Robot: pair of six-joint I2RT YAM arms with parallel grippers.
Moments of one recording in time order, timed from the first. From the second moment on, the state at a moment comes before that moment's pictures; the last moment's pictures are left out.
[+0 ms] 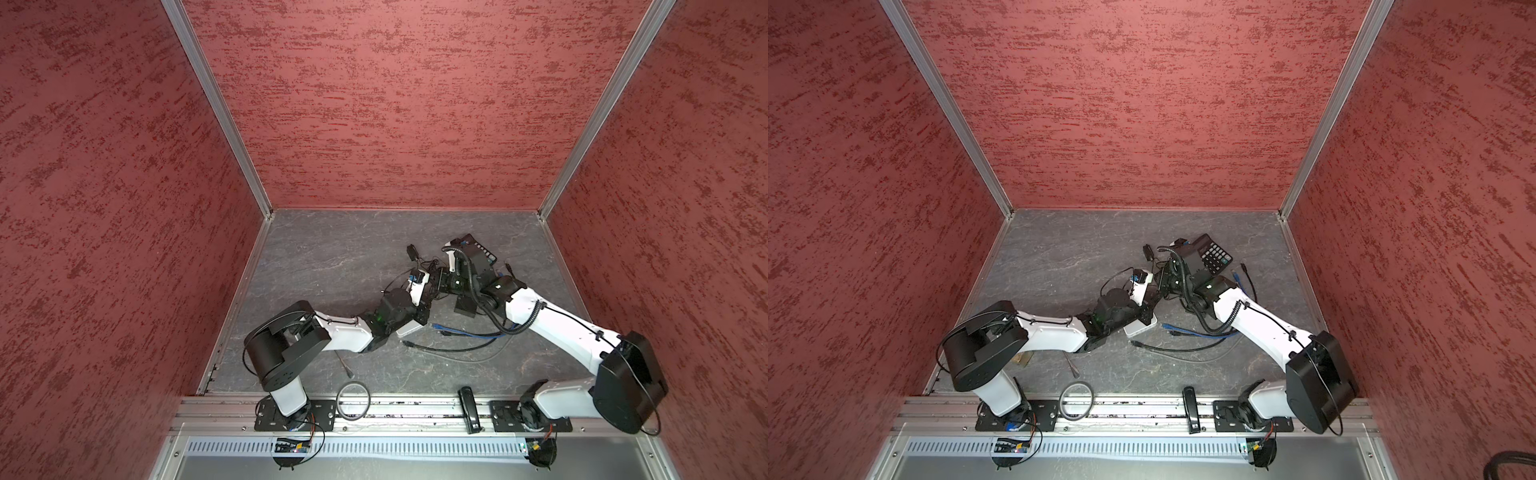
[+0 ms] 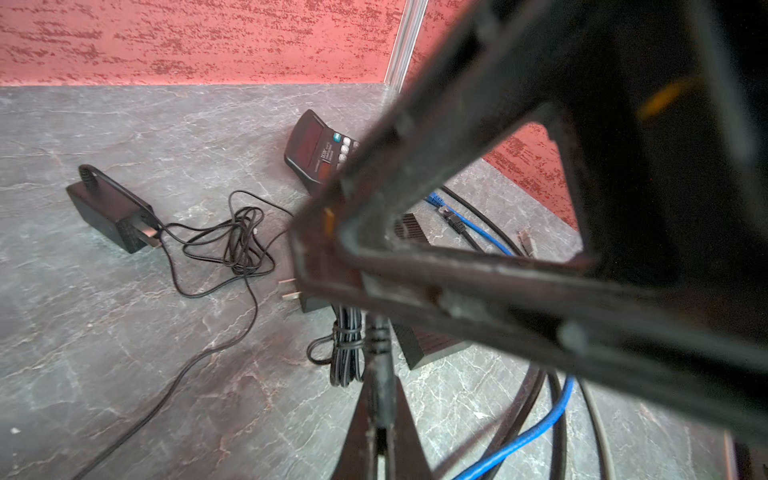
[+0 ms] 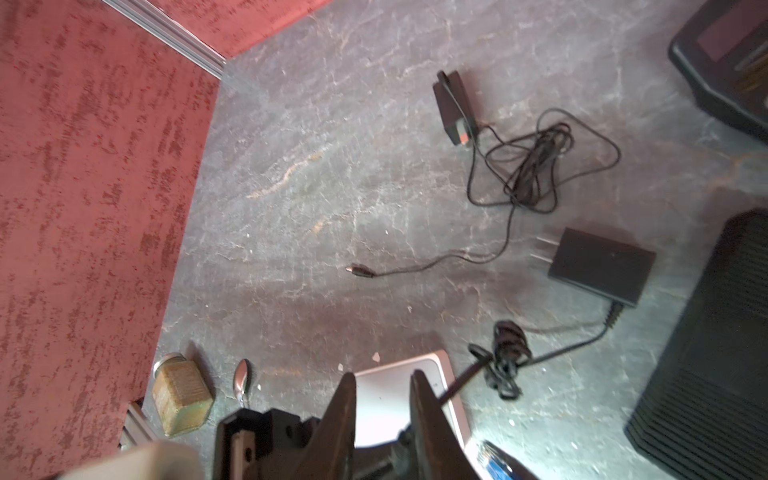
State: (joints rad) left arm -0.92 1.70 0.69 0.70 -0.07 -0.33; right arm 0.59 1.37 0.97 -0.30 -0.12 0.71
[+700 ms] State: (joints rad) left arm -0.92 1.70 0.69 0.69 -0.09 -0.31; right arm 0.59 1.36 0.97 -0.36 -0.14 0.70
